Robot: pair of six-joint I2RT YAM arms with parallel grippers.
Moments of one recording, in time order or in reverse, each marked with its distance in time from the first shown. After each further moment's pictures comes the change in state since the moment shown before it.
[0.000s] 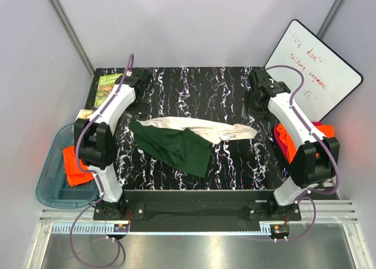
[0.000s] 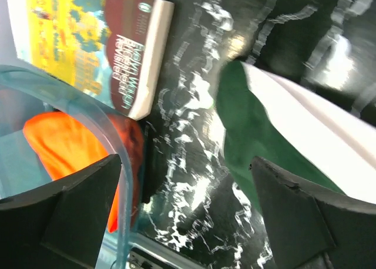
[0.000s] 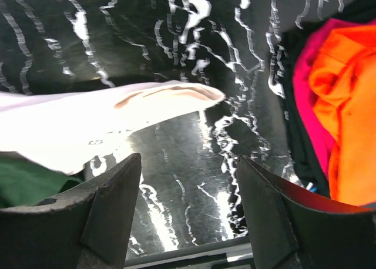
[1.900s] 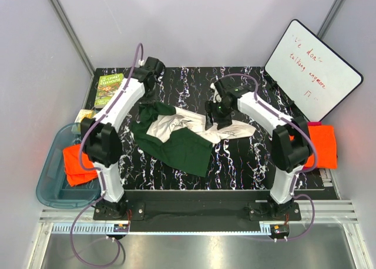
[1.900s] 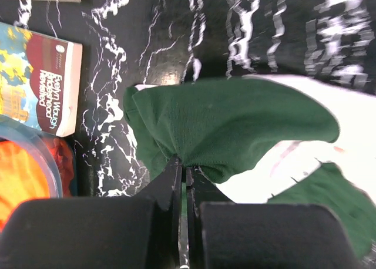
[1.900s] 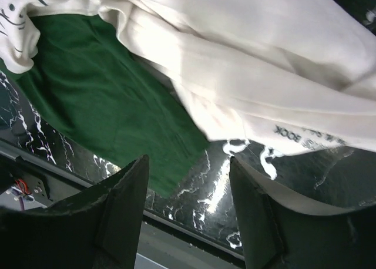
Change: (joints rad) left arm -0.130 -0.025 0.177 0.003 0.145 -0.105; right arm 0.213 0.217 0.055 0.140 -0.492 -0.094
